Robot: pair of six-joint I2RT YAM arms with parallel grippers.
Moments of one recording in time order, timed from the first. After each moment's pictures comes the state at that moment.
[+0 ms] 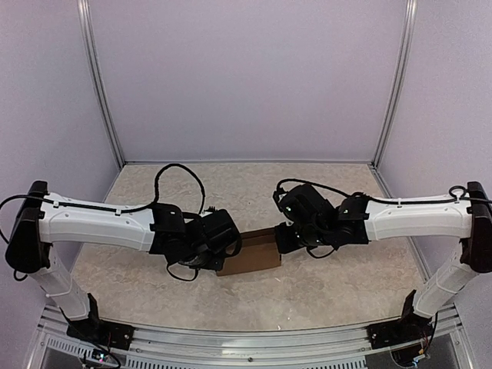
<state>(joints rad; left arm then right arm) -1.18 1.65 1.16 -0.75 -0.47 -0.91 1.05 1.54 1.05 -0.35 0.30 0.53</state>
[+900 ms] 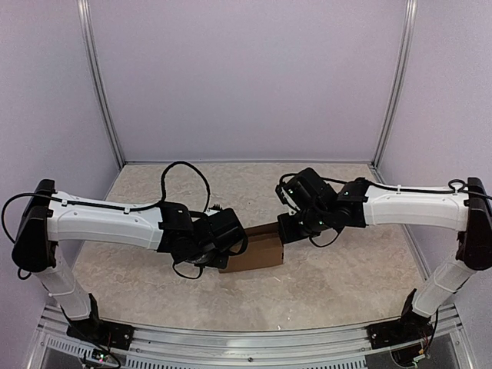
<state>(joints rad) -1.17 1.70 1.21 -0.76 -0.50 -0.89 0.95 1.57 1.15 -0.47 0.14 0.53</state>
